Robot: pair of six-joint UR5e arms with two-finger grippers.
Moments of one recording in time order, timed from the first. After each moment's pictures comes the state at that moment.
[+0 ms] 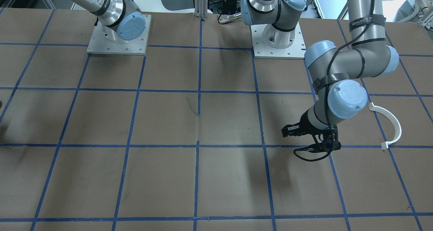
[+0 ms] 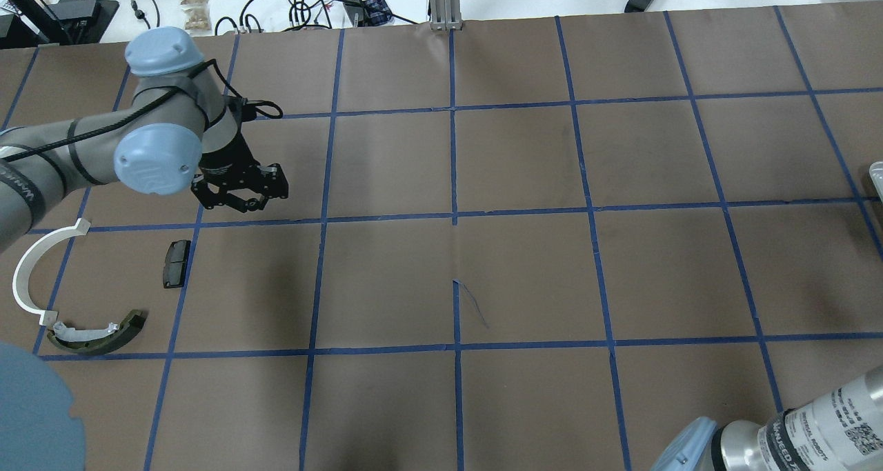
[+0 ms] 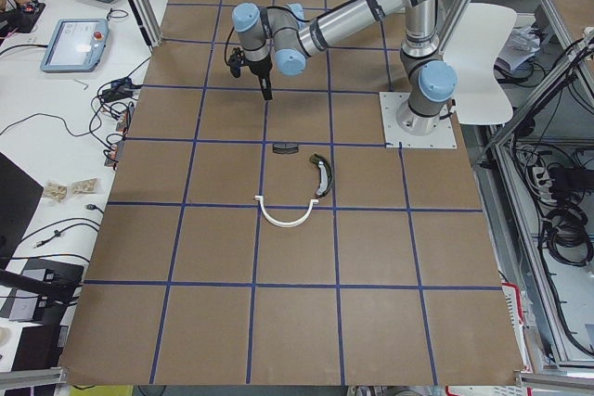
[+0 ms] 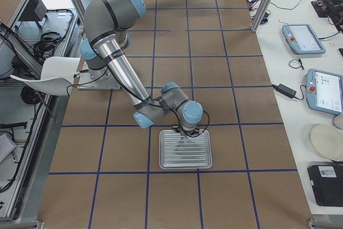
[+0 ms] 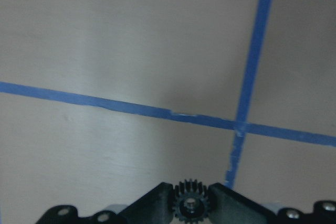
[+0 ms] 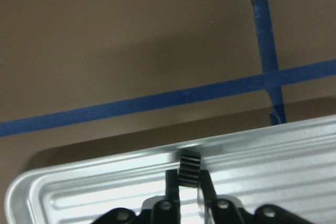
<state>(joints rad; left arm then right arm) -1.38 -1.90 -1.80 -1.17 1.64 0.07 0.67 -1.01 1.62 -2.12 -1.57 -2.29</state>
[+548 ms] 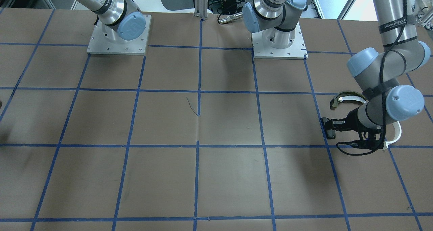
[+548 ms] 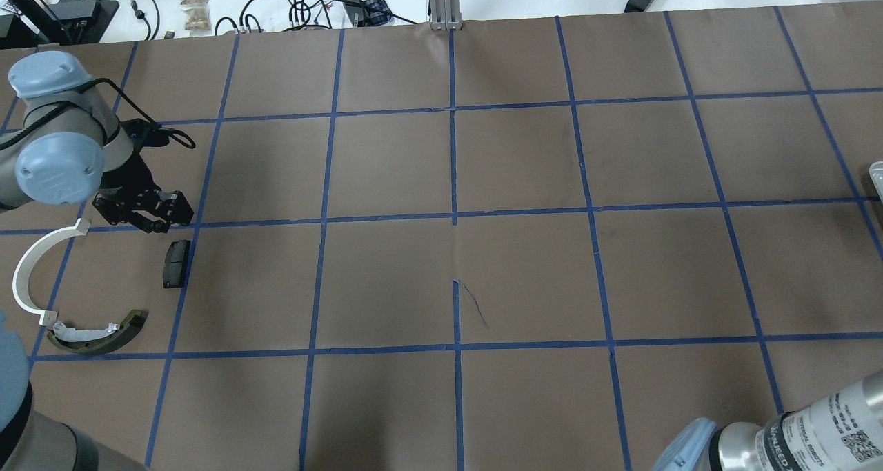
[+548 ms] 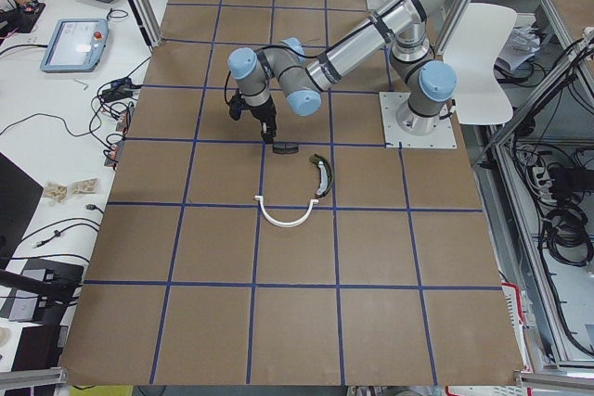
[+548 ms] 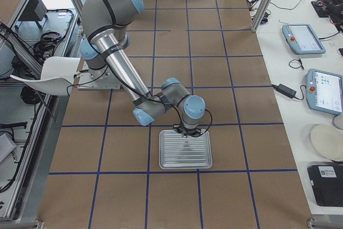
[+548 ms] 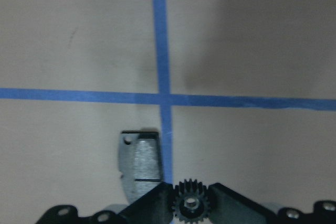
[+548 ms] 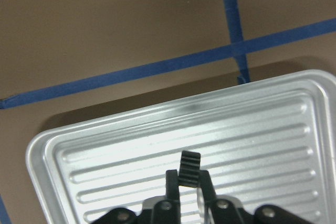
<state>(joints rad) -1.12 -1.93 -1.81 -1.15 1.73 0.49 0.68 -1.06 1.58 -2.08 -1.61 -2.22</state>
